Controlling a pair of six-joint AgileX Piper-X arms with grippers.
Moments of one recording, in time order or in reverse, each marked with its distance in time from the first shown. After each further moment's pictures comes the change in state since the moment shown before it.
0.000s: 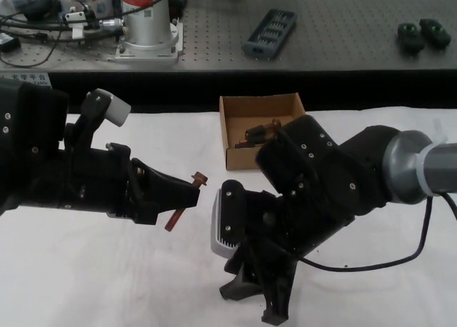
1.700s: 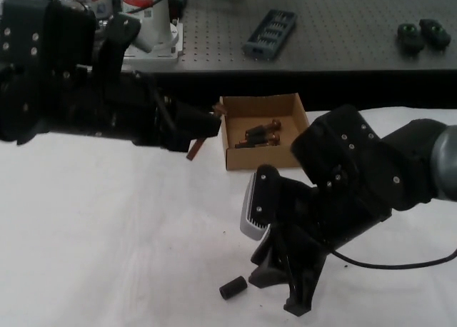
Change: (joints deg) left arm -2.2 5.6 -16.4 4.1 -6.0 1.1; right arm -4.2 -5.0 4.6 0.0 0.1 5.5
